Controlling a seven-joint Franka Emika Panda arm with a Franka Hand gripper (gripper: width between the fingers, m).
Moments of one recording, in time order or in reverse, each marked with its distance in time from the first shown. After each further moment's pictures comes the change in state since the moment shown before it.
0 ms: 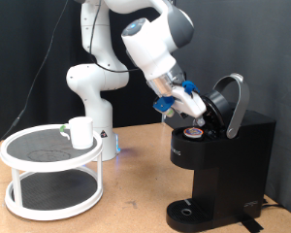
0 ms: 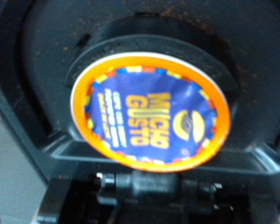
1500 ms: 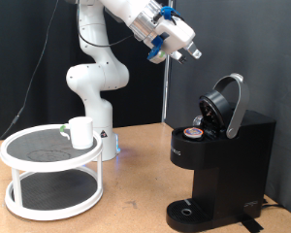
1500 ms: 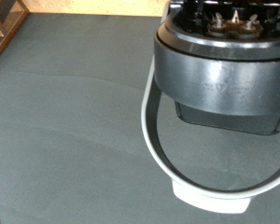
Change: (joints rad) arm -0.011 -0.172 -0.087 0.119 0.130 -0.144 0.007
